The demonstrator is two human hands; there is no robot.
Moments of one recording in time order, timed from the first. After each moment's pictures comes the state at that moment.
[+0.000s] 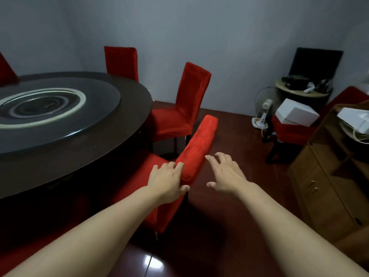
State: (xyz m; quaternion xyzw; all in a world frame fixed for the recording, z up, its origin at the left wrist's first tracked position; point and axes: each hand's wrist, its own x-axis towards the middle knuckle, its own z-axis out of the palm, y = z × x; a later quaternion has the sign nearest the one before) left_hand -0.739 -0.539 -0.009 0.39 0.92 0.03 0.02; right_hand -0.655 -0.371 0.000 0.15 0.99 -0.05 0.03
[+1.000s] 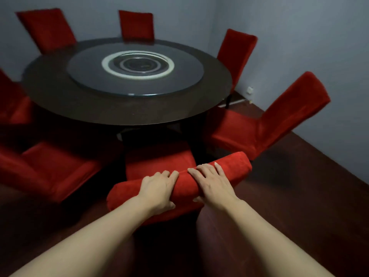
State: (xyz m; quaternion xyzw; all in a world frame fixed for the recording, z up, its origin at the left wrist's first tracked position) left_hand -0.814 -0.340 -0.064 0.01 1.00 0.02 0.08; right_hand -0.877 -0.165 -0.079 -0.38 0.93 -0.02 0.01
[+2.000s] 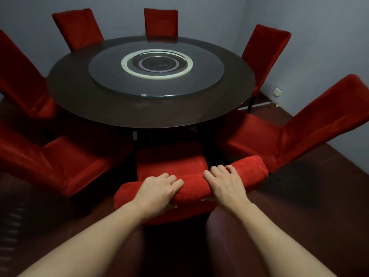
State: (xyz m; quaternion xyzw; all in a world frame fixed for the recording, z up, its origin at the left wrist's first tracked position) left_hand -0.871 -0.340 -0.078 0.11 0.99 -0.03 0.02; right_hand -0.970 -0.145 -0.094 -0.42 0.90 -0.01 -0.11
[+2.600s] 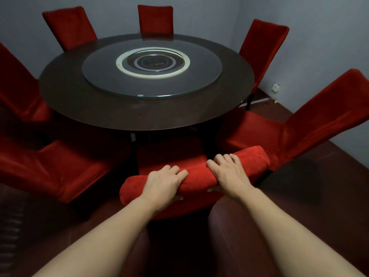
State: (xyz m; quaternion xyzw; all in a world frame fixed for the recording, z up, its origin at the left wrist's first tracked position) left_hand -0.908 -0.342 -0.072 0.03 1.00 -0.02 0.04; right_hand -1.015 -0.159 -0.089 -0.40 0.91 0.00 -0.06
